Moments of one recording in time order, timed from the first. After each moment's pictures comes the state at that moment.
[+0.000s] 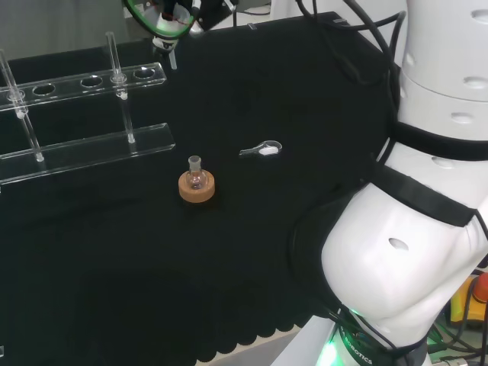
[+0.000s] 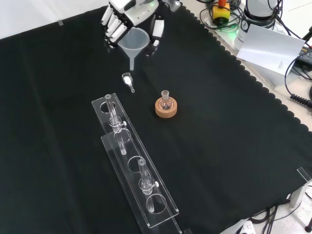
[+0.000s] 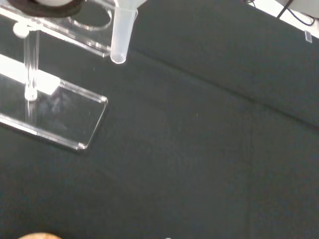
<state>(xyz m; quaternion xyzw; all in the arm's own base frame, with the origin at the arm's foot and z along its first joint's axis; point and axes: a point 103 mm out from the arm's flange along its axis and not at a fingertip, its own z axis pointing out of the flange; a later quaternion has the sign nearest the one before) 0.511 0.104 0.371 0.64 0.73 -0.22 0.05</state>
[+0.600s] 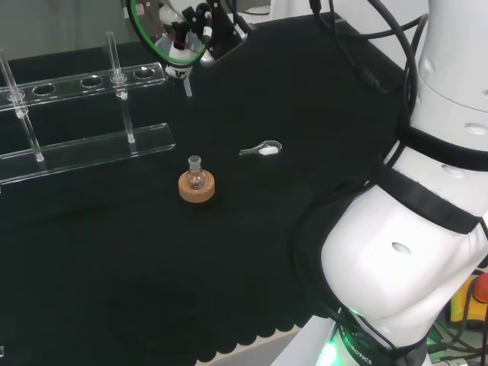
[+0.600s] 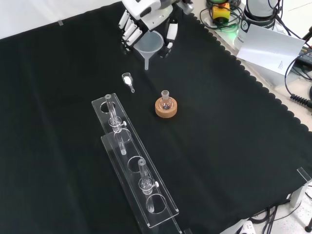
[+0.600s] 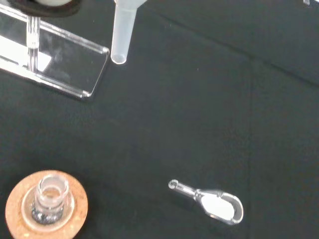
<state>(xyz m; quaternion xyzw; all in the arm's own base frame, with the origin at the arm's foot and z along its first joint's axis) 0.466 0.099 0.342 0.65 0.72 -0.24 0.04</state>
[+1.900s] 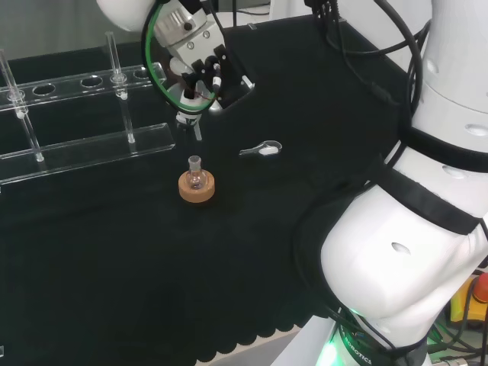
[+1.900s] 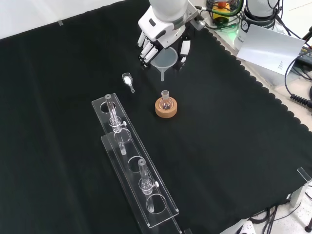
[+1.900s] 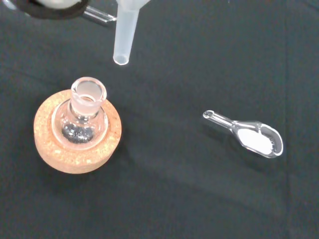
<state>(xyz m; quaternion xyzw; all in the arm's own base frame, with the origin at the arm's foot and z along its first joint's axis) 0.424 0.100 0.274 0.65 0.71 -0.26 0.01</state>
